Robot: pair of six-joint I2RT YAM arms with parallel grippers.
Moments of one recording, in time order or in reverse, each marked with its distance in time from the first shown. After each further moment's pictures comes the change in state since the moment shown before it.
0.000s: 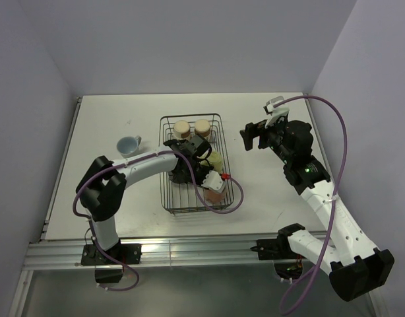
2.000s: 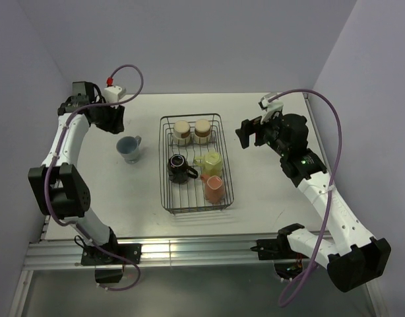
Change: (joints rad) left arm 0.912 -0.151 0.210 -0.031 -0.080 -0.747; right arm -0.002 0.079 0.052 -0.023 -0.060 0.011
